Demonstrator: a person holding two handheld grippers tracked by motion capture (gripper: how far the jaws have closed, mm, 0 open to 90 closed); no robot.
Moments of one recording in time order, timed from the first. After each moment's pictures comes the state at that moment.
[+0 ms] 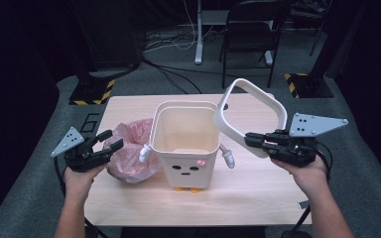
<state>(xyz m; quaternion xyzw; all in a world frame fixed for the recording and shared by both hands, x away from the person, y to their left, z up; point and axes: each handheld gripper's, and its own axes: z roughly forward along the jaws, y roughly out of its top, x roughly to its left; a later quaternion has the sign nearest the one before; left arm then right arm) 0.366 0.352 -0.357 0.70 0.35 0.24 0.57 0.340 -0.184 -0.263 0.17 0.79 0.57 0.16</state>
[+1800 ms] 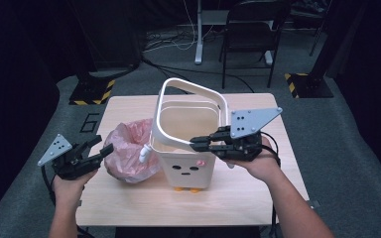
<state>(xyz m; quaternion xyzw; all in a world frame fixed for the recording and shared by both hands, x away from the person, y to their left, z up) 0.343 0.371 -0.357 0.68 0.38 0.26 0.57 0.352 -0.076 -0.244 -0.01 0.80 0.59 0.10</state>
